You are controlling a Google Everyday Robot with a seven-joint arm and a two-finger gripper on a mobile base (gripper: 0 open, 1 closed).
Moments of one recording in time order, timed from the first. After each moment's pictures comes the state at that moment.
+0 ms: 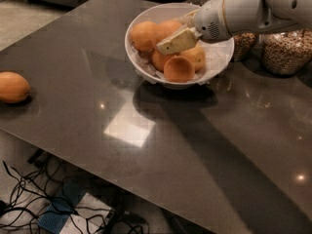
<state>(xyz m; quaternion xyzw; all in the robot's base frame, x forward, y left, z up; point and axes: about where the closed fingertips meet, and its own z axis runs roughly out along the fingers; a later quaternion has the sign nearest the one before) 0.637 -0.051 0.969 -0.49 0.70 0.22 0.47</state>
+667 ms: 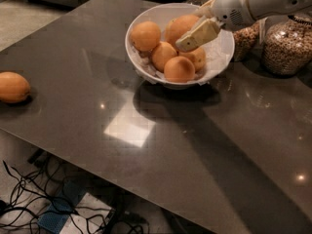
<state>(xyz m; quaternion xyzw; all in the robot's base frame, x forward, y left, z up) 0.636 -0.101 0.988 -0.52 0.71 0.17 0.45</state>
